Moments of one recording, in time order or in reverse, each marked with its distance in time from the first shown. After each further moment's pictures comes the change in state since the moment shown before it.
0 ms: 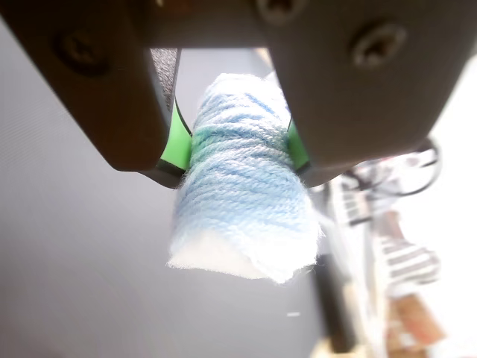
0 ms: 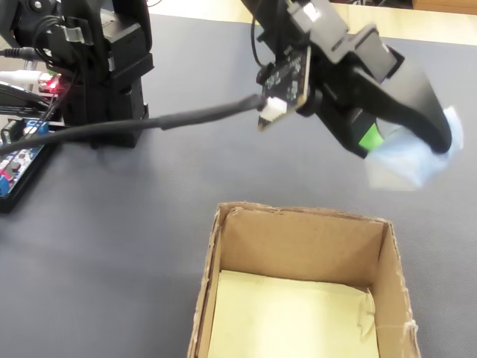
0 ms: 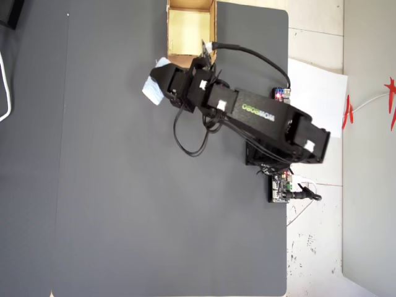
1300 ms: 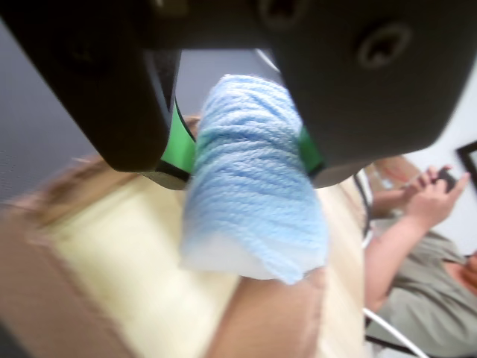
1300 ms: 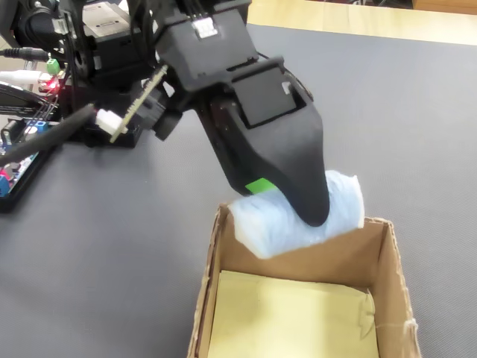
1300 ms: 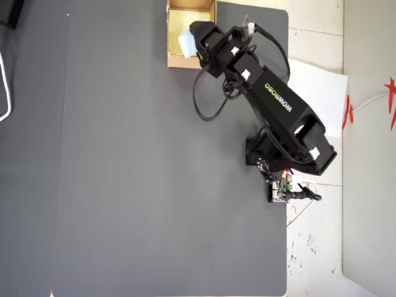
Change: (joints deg) arm 25.6 -1.4 -1.1 6.6 -0.9
